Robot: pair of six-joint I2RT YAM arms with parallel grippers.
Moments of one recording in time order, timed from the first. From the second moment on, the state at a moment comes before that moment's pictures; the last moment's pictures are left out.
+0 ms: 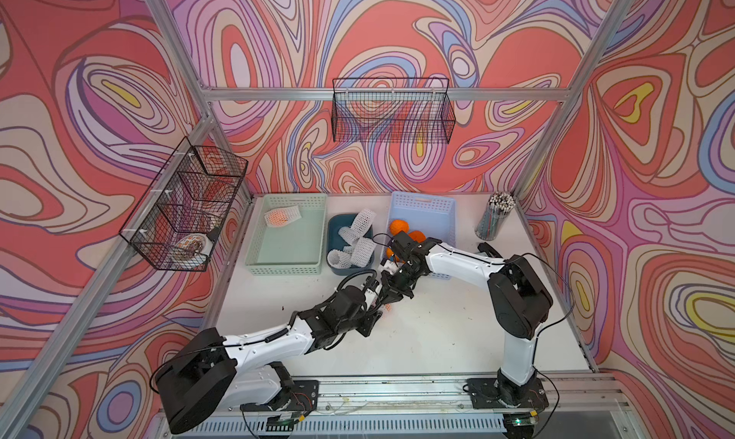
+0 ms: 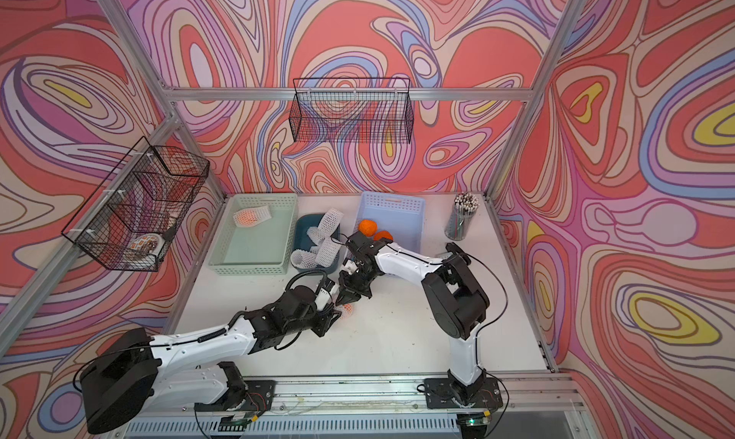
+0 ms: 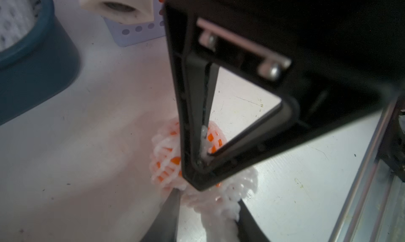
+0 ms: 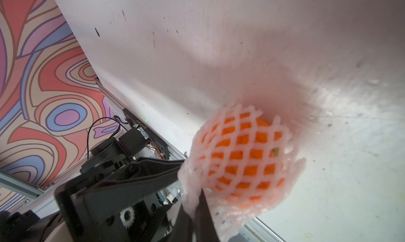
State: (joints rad) left arm -0.88 1.22 0.48 0.01 0.02 -0.30; right arm 0.68 1.92 1.37 -0.80 -0.77 0.64
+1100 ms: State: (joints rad) left arm -0.72 1.24 0.63 -0.13 0.23 -0.56; right arm 0.65 1.69 1.23 -0.68 -0.69 0.54
